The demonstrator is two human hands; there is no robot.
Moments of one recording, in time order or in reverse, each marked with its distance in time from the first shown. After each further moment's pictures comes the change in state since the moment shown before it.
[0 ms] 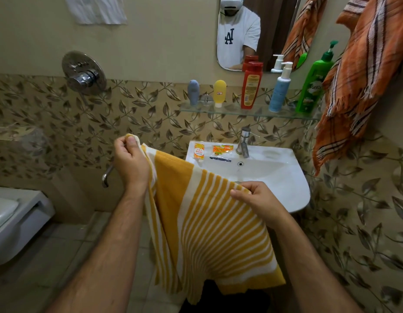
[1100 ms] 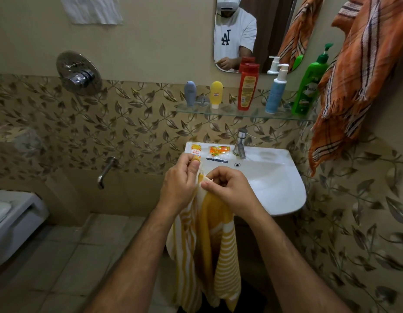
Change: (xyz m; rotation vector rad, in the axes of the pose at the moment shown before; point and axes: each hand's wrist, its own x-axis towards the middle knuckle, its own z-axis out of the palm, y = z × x) left_hand -0.077 0.011 0.020 0.179 -0.633 0.355; right_hand 0.012 -0.040 0.047 -0.134 0.088 -0.312
